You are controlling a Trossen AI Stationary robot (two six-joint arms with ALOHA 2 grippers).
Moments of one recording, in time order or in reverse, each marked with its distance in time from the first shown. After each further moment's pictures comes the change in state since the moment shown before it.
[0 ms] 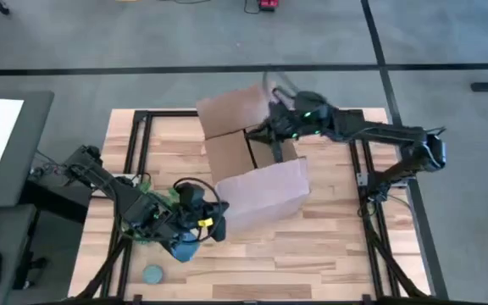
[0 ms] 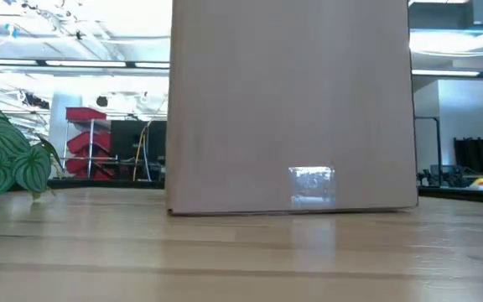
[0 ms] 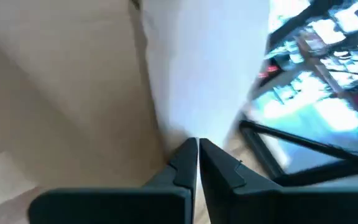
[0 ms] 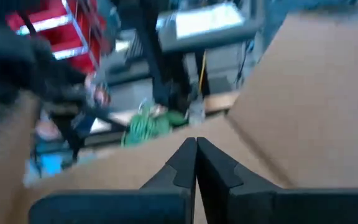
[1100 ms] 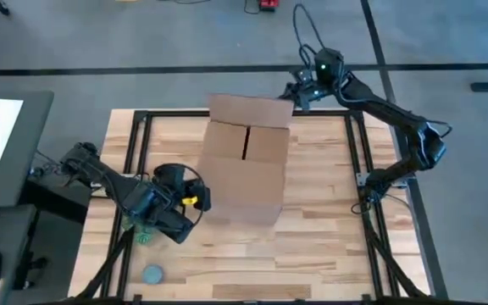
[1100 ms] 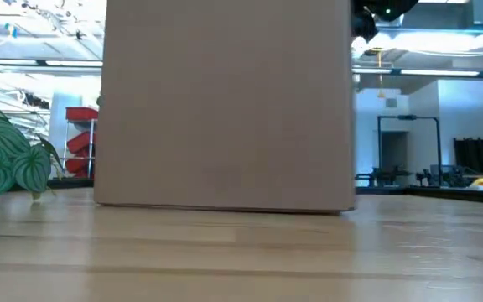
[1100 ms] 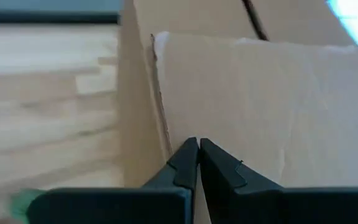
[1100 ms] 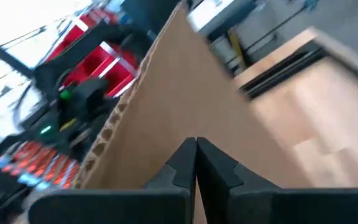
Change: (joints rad) left arm 0.077 -0.048 -0.003 -0.577 0.014 -0.314; right arm -0.440 0.069 0.001 -0.058 -0.683 0.311
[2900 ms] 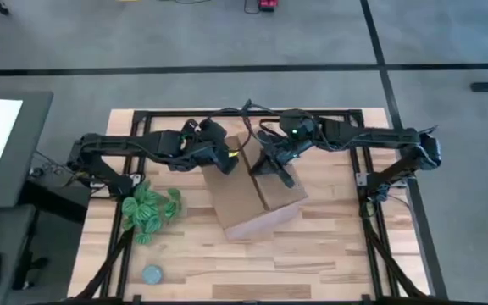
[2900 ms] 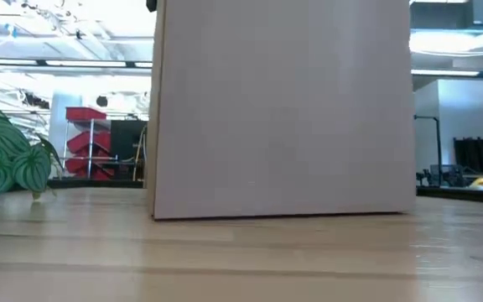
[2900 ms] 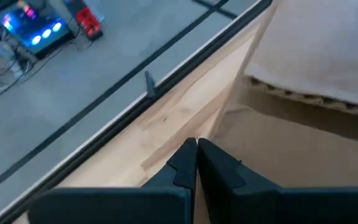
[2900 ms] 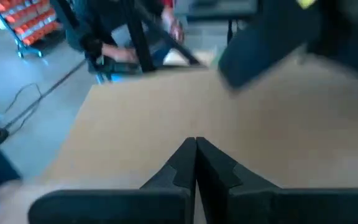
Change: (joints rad) left arm 0.481 0.020 -0.001 0.553 0.124 1.309; right arm 0.564 0.031 0.001 -0.101 0.434 -0.551
